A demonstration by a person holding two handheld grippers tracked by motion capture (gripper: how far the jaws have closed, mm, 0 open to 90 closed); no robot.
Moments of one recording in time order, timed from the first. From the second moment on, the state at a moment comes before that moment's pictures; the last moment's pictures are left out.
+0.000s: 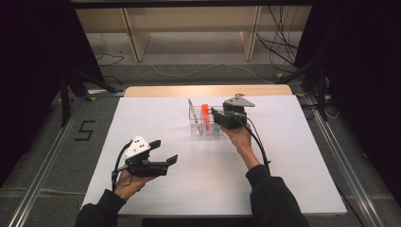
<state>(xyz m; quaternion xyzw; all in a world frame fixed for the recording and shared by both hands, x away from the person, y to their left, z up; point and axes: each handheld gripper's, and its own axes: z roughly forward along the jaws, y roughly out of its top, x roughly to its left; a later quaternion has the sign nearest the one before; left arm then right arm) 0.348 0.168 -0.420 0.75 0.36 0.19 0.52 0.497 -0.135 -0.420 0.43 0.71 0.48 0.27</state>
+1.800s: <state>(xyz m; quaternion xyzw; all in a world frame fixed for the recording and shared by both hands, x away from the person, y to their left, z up) 0.350 0.167 -0.421 0.76 0.36 0.15 0.52 0.351 -0.228 -0.417 0.39 0.74 0.52 0.18</state>
